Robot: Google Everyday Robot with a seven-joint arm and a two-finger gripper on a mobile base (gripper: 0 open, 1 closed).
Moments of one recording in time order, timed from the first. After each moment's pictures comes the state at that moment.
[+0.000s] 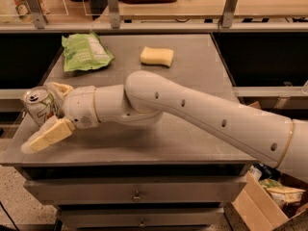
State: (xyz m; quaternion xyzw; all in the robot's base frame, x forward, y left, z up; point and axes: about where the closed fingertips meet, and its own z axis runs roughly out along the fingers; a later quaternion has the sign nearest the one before) arm 0.468 0.265 0.876 -0.55 0.49 0.48 0.47
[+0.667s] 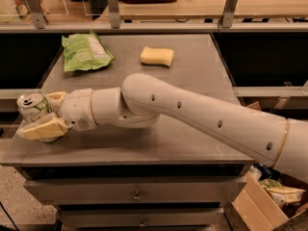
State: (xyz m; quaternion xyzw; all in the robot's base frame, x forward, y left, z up) arm 0.468 0.272 0.869 -0.55 0.49 0.48 0.47
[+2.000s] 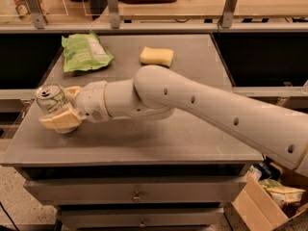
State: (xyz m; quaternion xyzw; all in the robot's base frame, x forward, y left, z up) arm 0.491 0.242 0.868 -0.55 0.53 0.43 0.47
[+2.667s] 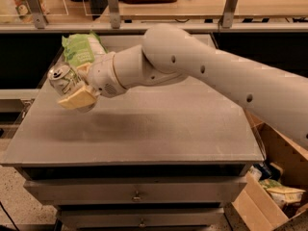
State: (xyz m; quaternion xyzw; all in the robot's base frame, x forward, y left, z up) arm 0.525 0.198 0.899 -0.62 0.55 0.34 0.45
